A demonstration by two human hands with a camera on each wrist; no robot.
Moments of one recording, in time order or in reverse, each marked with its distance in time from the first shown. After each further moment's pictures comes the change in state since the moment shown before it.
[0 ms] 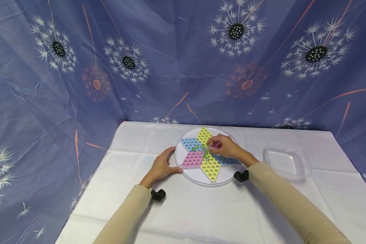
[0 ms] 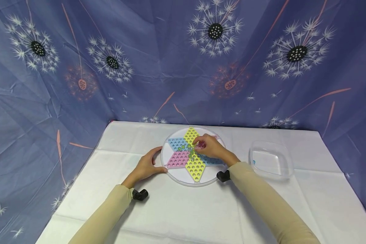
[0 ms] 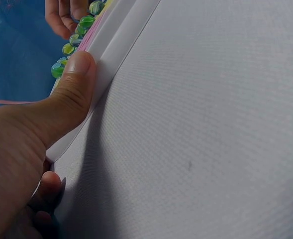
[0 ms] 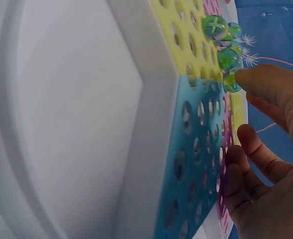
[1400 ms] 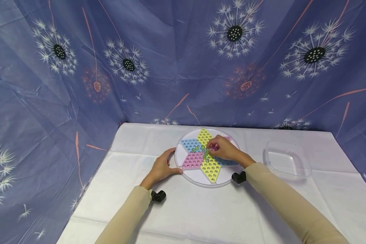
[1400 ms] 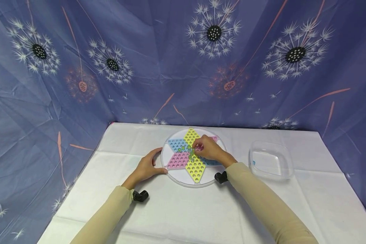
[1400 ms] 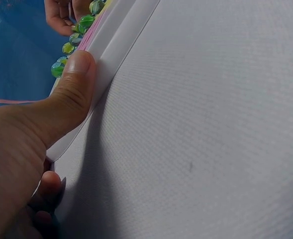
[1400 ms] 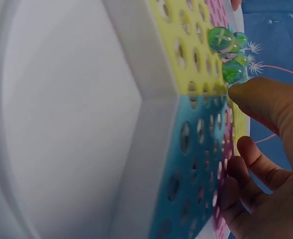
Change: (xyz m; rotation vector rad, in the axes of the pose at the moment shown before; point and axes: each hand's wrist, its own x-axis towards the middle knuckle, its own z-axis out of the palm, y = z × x) left_hand 0.000 0.000 0.001 0.003 -0.001 -0.030; right_hand 0.003 -0.005 0.006 -0.031 -0.002 -0.030
